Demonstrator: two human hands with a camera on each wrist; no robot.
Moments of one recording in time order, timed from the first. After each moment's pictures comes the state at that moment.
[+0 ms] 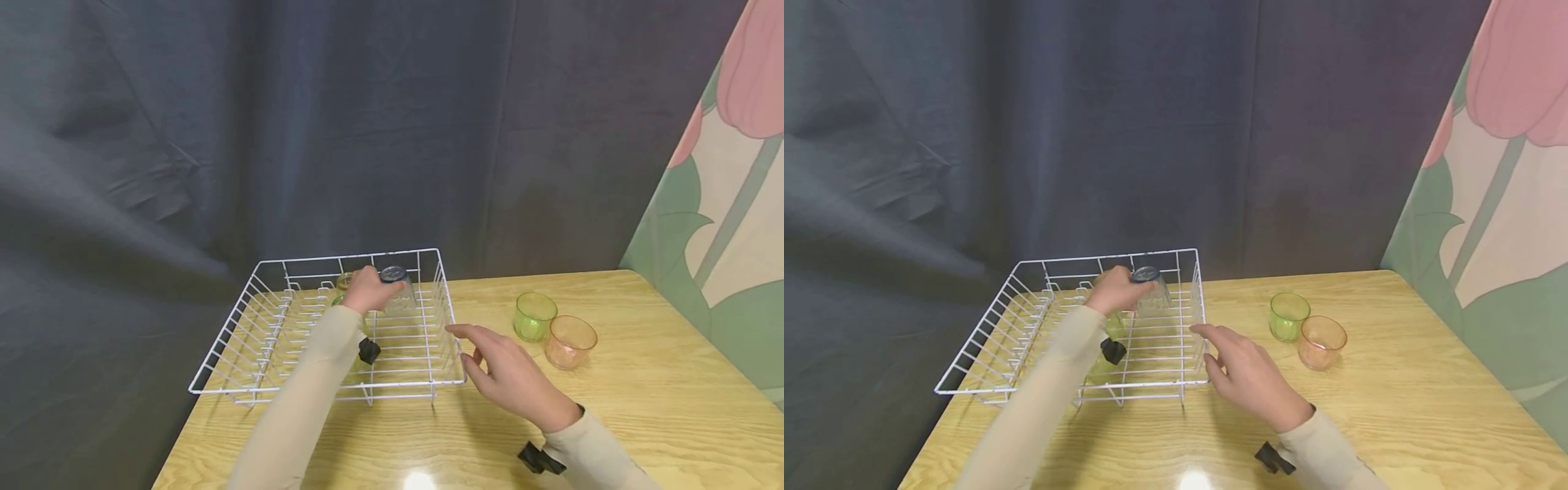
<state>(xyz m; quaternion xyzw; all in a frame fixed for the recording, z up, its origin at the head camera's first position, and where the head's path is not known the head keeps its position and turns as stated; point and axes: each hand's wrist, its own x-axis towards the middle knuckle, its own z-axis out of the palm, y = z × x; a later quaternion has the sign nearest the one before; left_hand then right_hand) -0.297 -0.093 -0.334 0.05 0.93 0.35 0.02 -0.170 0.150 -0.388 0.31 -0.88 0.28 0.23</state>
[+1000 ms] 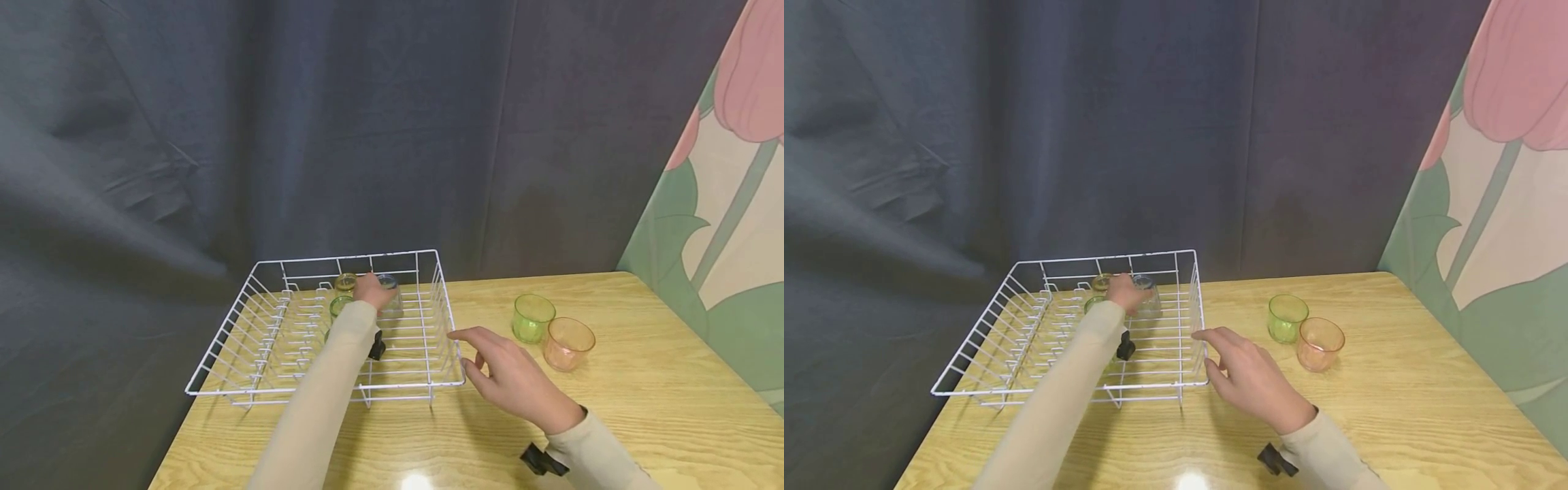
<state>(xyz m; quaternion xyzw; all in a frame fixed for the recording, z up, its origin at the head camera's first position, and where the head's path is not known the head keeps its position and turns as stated) -0.346 -0.078 -0.386 -0.06 0.95 0.31 0.00 -0.167 0.155 -0.388 0.30 -0.89 0.26 0.21</state>
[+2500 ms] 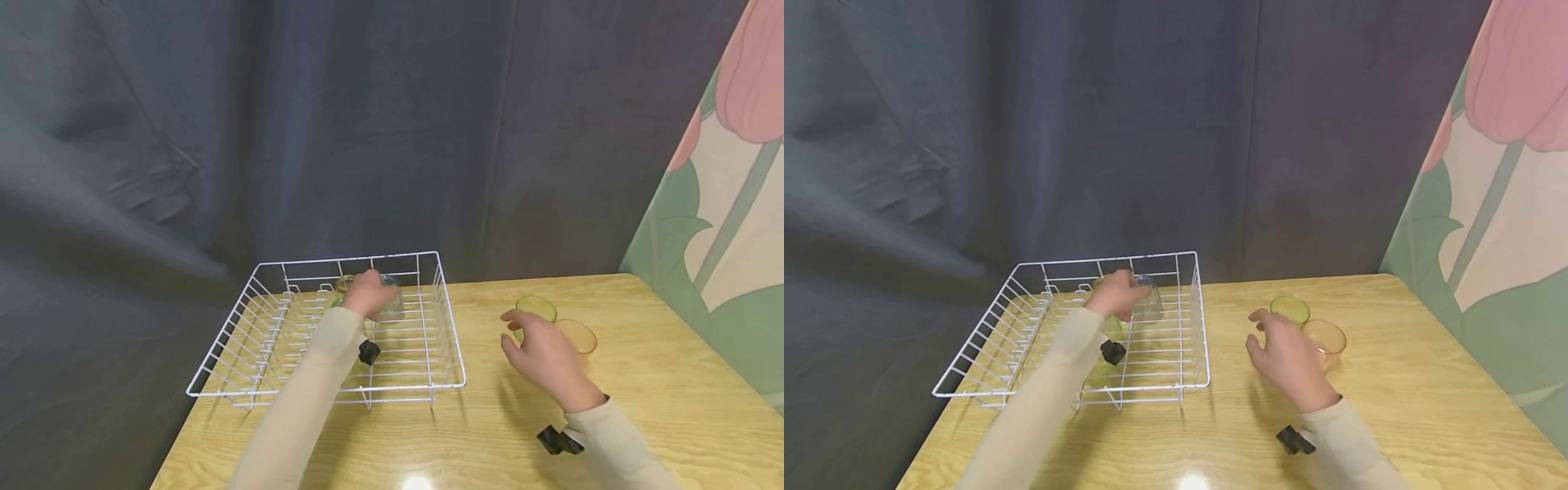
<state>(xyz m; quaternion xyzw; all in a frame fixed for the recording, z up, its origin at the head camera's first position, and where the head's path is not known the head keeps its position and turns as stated) -0.298 -0.092 -0.334 0.04 0.94 0.34 0.07 -0.186 0.192 -0.381 0.10 -0.95 0.26 0.16</state>
